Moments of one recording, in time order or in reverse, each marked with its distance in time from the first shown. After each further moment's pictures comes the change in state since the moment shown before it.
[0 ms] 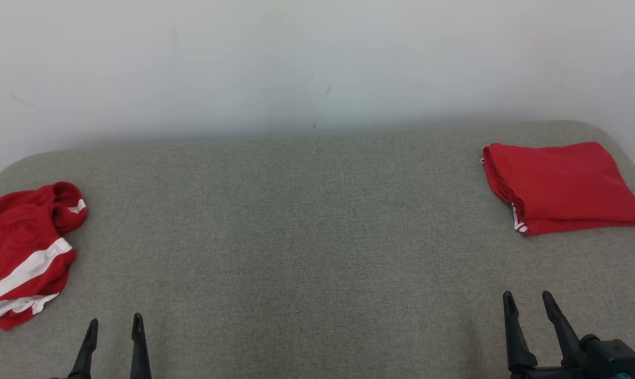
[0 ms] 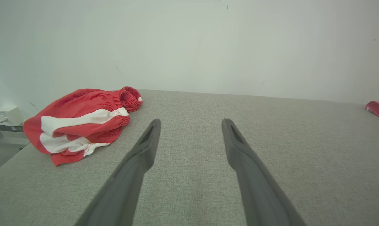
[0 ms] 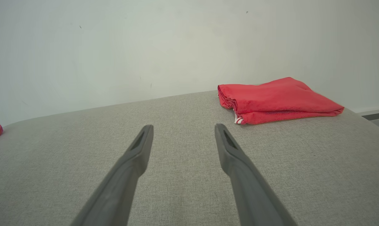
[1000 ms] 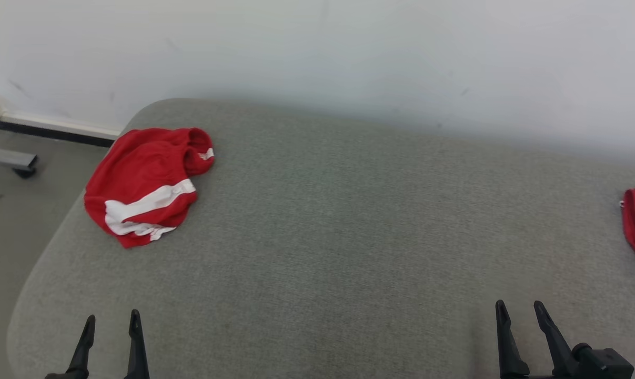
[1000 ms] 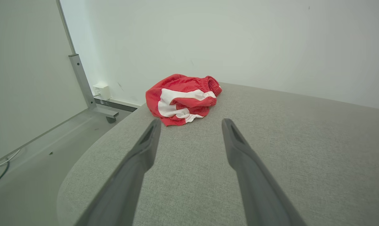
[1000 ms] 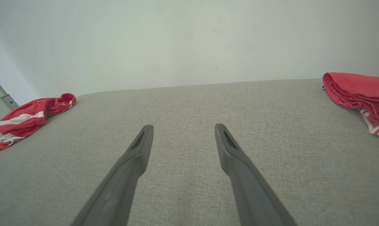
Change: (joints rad) left arm -0.014 0.013 -0.006 0.010 0.003 0.008 0.000; right arm 0.022 0.028 0.007 0.008 0.010 0.000 -0.006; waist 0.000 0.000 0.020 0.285
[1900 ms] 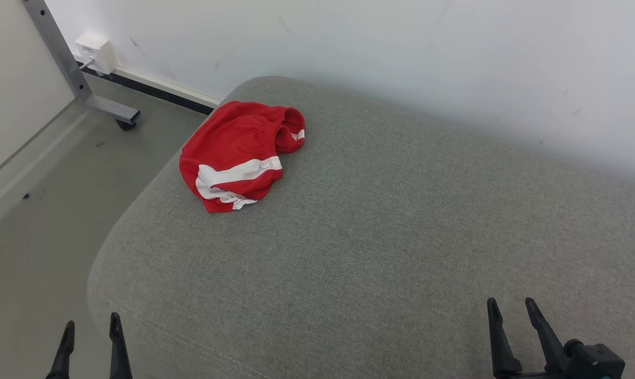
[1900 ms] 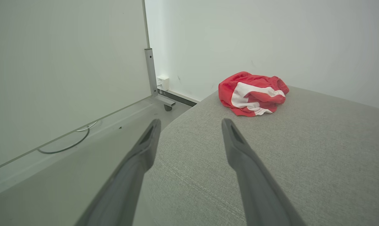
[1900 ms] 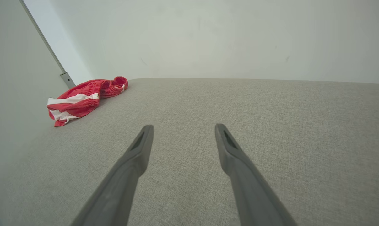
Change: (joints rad) left arm 0.011 0.004 0.040 -0.013 -0.019 0.020 0.000; right arm -0.019 -0.003 0.027 0.016 0.005 0.000 -0.002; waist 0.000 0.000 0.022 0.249
